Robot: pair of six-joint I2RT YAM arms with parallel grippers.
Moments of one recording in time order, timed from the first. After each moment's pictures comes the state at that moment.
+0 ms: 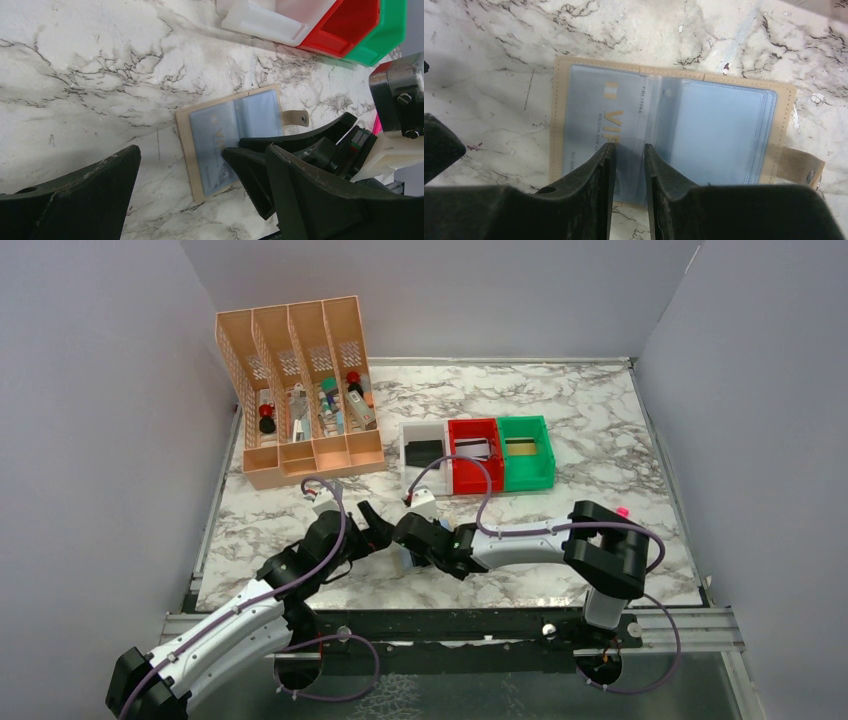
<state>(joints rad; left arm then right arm) -0.72 0.61 0.31 -0.28 -0.22 -0.91 1.23 1.79 1.00 -0.14 0.45 0.68</state>
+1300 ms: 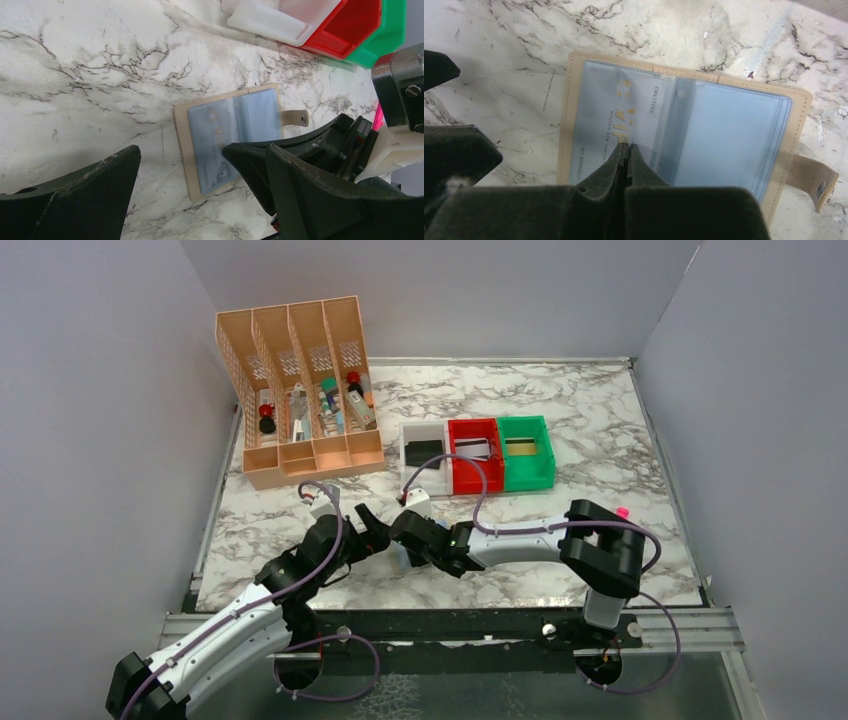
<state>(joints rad) -0.72 0.57 0.28 -0.29 -0.23 -0.93 1.22 1.81 1.03 -0.13 0.41 0.66</state>
